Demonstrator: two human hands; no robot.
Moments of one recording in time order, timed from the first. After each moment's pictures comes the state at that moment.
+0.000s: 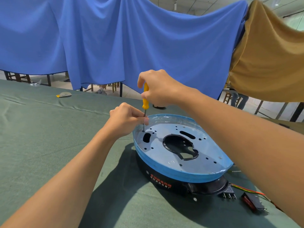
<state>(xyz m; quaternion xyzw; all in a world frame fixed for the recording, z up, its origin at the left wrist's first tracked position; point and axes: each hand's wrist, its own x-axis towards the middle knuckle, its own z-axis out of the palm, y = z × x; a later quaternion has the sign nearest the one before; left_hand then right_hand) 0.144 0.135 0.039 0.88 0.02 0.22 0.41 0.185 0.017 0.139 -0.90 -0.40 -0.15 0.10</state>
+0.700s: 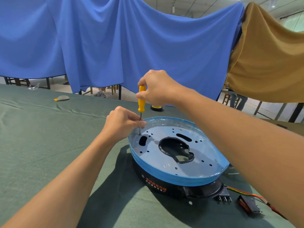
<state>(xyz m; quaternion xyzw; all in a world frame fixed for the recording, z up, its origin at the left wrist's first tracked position) 0.144 0.128 0.038 0.87 0.05 0.24 0.43 0.187 0.010 0.144 -0.90 -0.38 -0.17 0.14</state>
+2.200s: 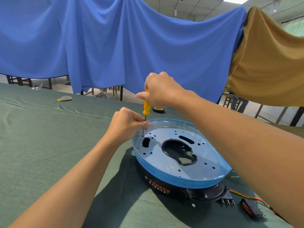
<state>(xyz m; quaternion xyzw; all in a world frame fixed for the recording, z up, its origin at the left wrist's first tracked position) 0.143 0.128 0.038 0.86 0.02 0.25 0.45 0.187 0.017 0.145 -0.92 -0.34 -0.18 0.11</state>
